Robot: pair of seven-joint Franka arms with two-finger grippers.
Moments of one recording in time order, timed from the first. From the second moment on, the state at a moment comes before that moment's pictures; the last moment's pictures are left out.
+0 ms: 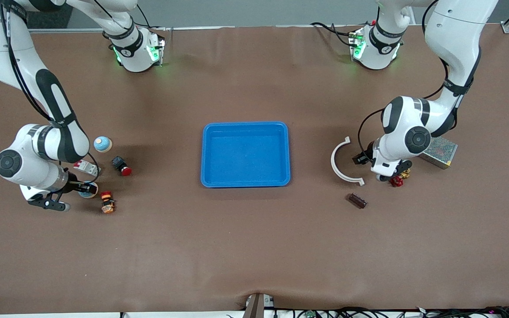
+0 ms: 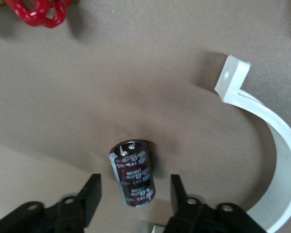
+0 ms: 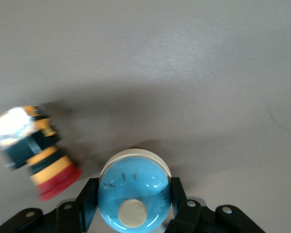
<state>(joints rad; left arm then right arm) -0.05 0.40 -0.16 -2.20 -0.05 2.37 -0.65 -0.13 0.54 -0.03 -1.86 -0.03 2.33 0.11</state>
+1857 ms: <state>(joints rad) -0.45 0.52 -0.29 -1.85 -0.05 2.29 -1.40 0.55 0.48 0.11 -1.93 0.05 2.45 1.64</state>
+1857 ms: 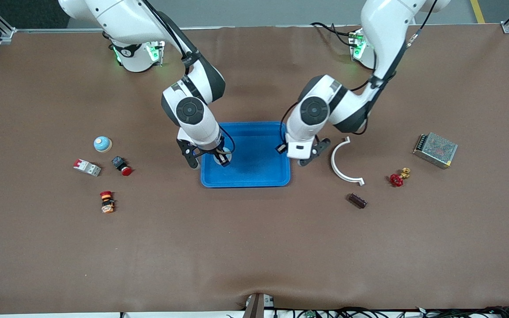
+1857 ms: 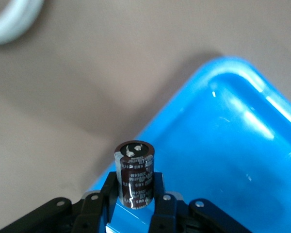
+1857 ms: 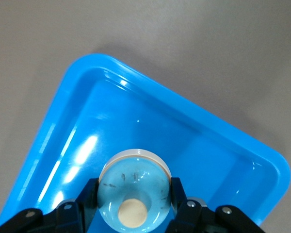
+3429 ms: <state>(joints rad) -0.41 0.53 -0.25 -1.73 0.05 2.27 -1.47 0.61 0.48 0.11 -2.09 0.05 2.58 1.64</state>
